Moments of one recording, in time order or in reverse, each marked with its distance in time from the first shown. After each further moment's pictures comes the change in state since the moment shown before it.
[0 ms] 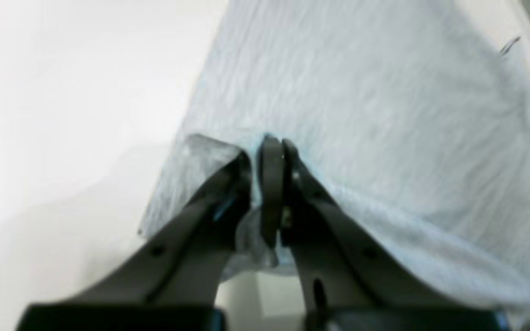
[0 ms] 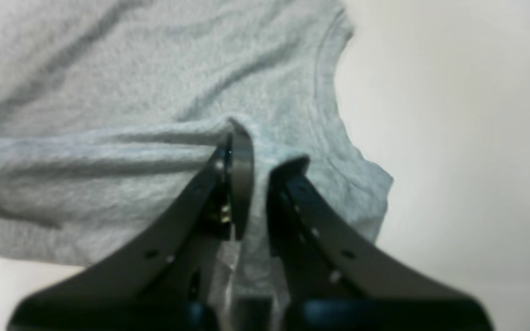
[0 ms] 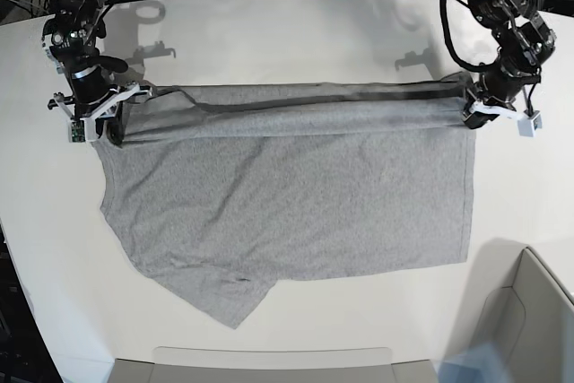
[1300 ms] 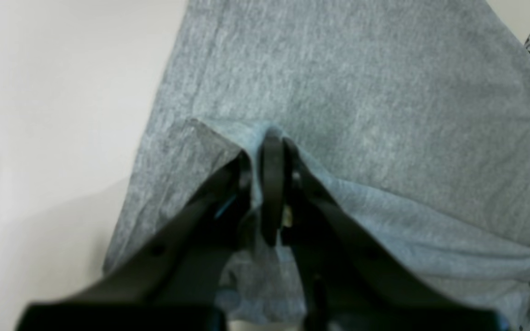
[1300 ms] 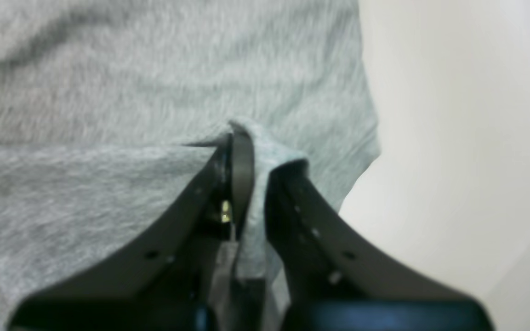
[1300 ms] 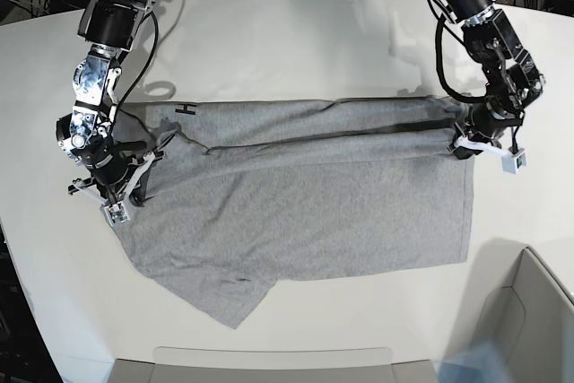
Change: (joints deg) left arm -8.0 -2.2 8.5 -8.8 7.1 3.5 -6.3; right arm 26.3 1.0 -7.8 -23.4 -24.3 7.7 0.4
